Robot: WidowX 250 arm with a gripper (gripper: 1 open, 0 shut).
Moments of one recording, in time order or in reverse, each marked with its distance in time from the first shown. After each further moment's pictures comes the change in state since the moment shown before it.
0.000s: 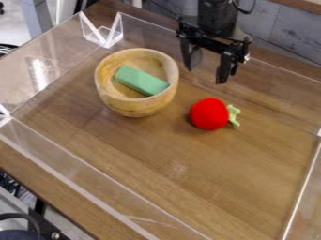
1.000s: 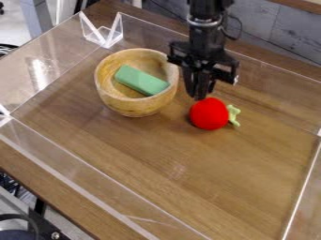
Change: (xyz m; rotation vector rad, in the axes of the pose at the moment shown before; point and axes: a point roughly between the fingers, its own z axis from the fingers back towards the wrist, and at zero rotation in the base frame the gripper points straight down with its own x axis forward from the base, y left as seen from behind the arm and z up) arm -0.009 0.012 -0.036 -0.020 0.077 0.049
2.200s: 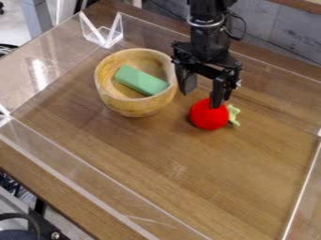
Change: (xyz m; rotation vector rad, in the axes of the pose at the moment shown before) arm -0.009 -0.017 0.018 -0.024 -0.060 -0.071
